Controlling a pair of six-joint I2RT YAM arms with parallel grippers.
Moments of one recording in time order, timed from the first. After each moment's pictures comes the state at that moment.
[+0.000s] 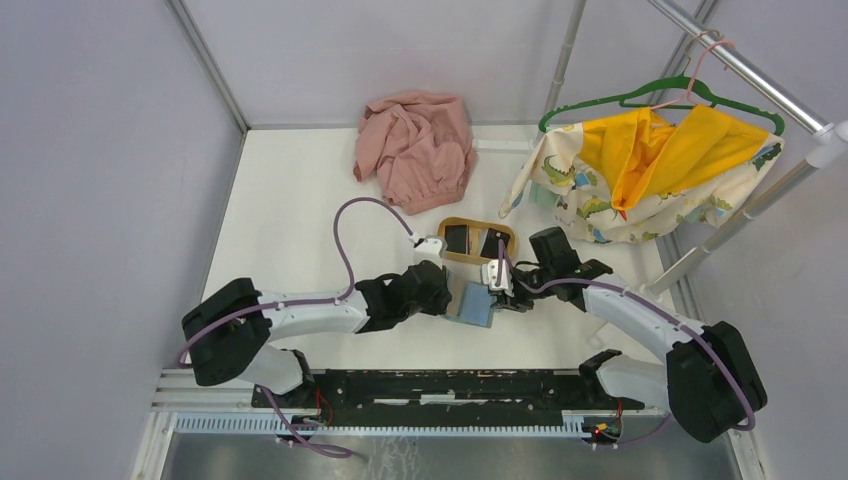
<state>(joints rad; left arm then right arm) -1.07 1.42 0.66 0.06 -0.28 -0.74 0.48 1.18 0.57 -0.39 -0.74 -0.98</state>
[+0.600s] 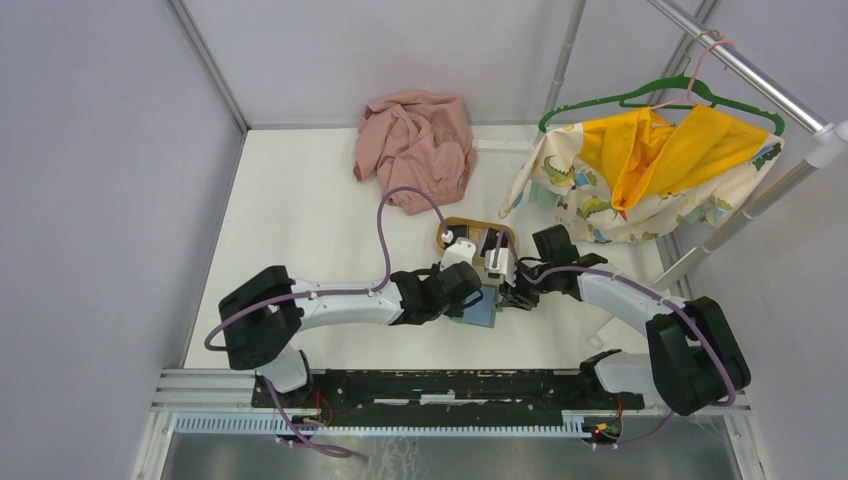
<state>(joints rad) -1.17 1.61 0.96 -0.26 -0.42 -0.66 0.39 1.28 0.57 -0.35 -0.65 -0.86</state>
